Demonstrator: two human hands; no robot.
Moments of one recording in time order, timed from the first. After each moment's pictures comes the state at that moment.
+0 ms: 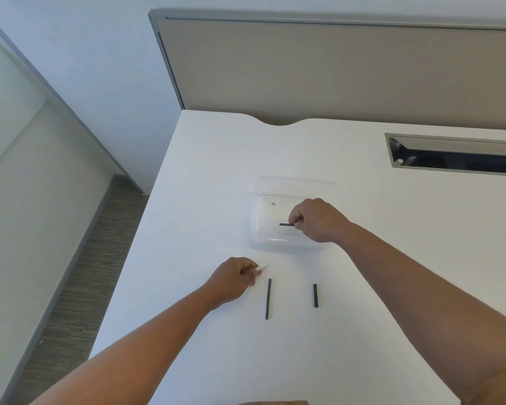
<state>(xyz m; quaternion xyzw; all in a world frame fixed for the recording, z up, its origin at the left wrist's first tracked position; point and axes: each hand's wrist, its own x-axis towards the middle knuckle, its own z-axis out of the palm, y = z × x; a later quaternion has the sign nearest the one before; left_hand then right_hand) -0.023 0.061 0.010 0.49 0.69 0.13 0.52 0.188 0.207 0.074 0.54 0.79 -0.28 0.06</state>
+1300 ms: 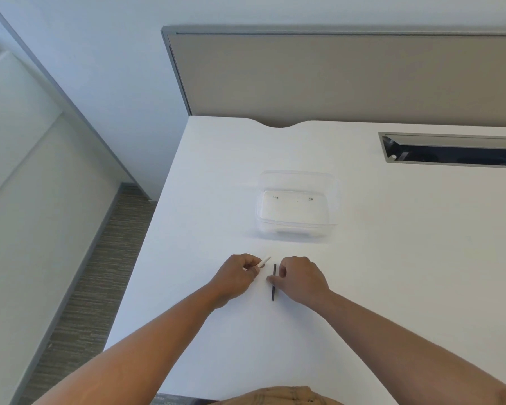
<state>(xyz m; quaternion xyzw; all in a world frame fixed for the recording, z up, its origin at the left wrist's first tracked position) -0.019 0.024 0.027 0.45 0.69 0.19 0.53 0.162 0.055 0.015 0.61 0.72 -0.32 0.03</state>
